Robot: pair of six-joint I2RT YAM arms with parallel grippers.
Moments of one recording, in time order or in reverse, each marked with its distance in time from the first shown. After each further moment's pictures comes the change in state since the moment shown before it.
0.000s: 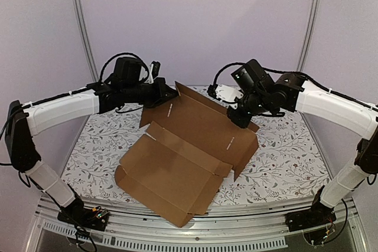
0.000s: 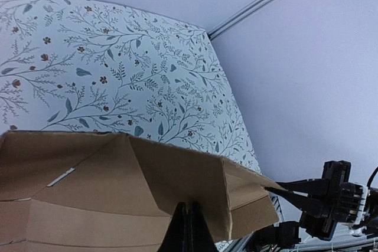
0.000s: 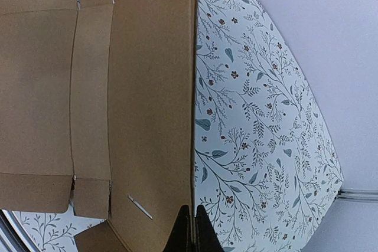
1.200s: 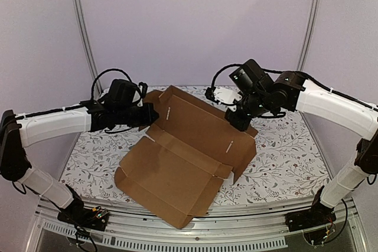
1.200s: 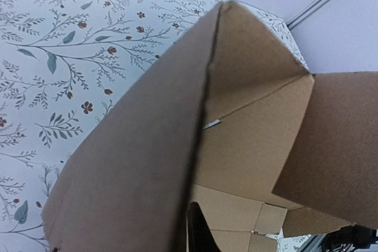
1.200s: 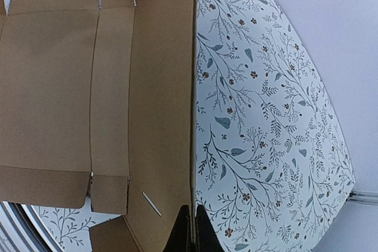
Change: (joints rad) left arm -0.004 -0.124 -0.257 -0.043 -0.250 0.140; right arm 0.035 0.002 0.031 -0.066 -0.023 0.037
